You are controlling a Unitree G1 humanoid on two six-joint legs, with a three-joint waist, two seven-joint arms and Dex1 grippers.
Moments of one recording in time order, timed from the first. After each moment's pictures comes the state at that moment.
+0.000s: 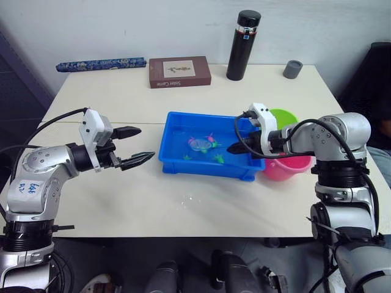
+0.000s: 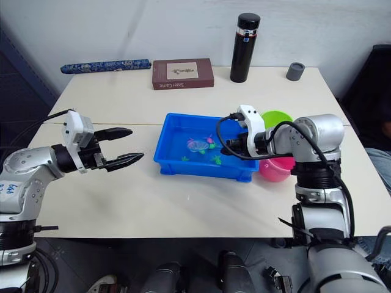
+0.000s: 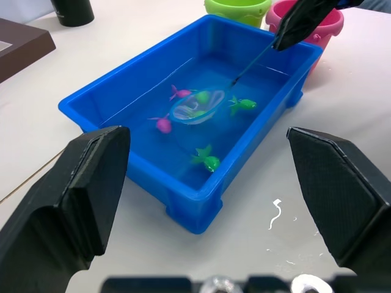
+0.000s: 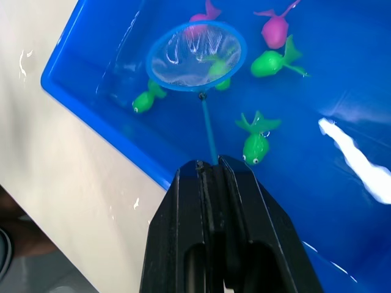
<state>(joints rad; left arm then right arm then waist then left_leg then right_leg) -0.40 0.75 0.22 -0.15 -0.48 0.51 -0.93 -1.01 -0.44 -0.08 0.13 0.57 1.61 0.44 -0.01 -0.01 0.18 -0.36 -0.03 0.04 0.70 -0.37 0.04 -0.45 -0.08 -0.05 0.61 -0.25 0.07</state>
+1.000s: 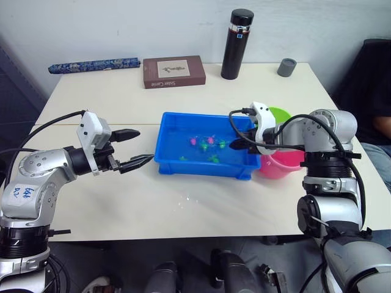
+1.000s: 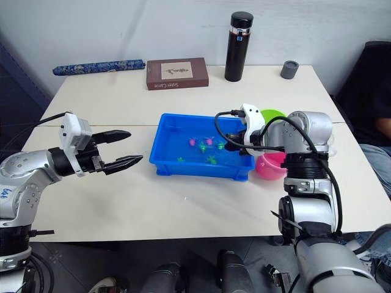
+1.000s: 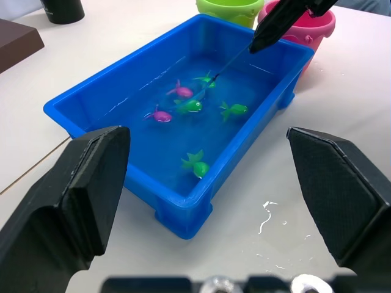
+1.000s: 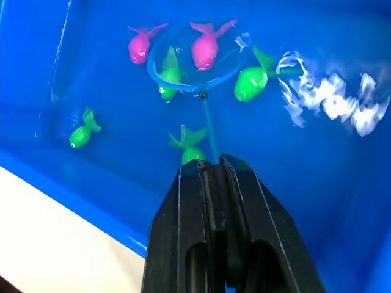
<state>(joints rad) -0.36 0.77 0.23 -0.19 -0.51 0.55 -0.91 -1.05 -0.39 -0.16 0.23 0.50 1.58 0.28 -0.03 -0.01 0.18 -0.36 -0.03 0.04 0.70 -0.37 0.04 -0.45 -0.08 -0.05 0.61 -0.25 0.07</state>
